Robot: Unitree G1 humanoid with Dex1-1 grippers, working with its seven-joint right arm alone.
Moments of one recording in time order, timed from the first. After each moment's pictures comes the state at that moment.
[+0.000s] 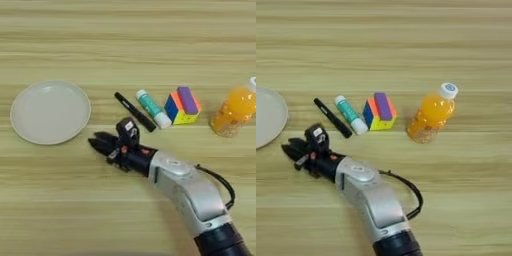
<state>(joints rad) -0.03 -0.18 0.21 -0.13 0.23 0.38 0.57</state>
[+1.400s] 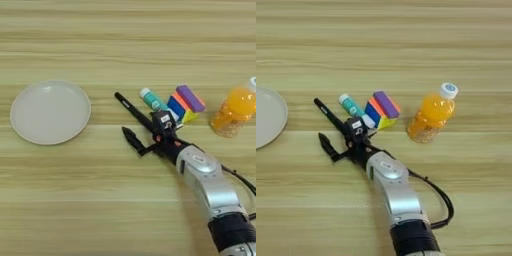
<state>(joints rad) -0.12 -0.21 0.05 0.25 0.09 0.09 0.47</state>
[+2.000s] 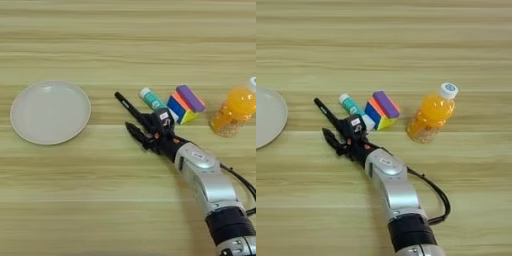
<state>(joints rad) -0.14 -0.20 0.04 0.28 0.11 0.10 0.51</state>
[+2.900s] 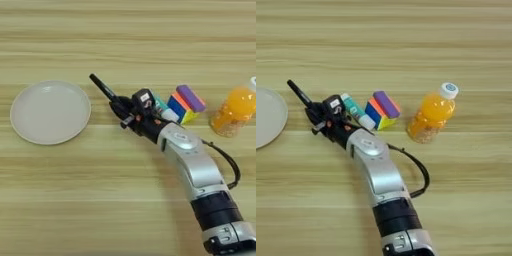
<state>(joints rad) -0.24 -0.15 0.13 0.12 0.09 0.19 0.51</state>
